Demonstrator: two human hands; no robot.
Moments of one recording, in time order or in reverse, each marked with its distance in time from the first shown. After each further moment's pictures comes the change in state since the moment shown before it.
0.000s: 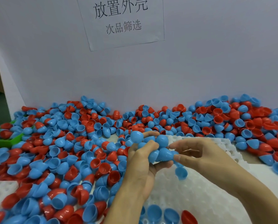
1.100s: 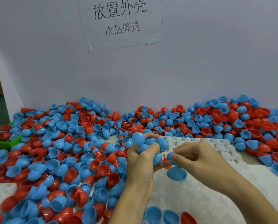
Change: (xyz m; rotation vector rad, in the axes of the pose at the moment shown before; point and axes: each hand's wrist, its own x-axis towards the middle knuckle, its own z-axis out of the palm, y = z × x) left_hand 0.003 -0.006 0.007 0.103 0.106 0.095; right_hand 0.003 0.001 0.007 -0.200 0.041 -0.106
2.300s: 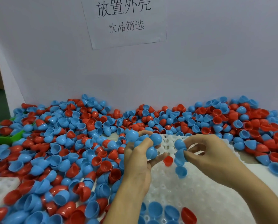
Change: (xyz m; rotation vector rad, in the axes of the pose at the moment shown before) left_hand 0.008 0.001 -0.008 -0.173 0.086 -0.094; right_hand -0.004 -0.011 -0.014 -0.199 0.113 0.059
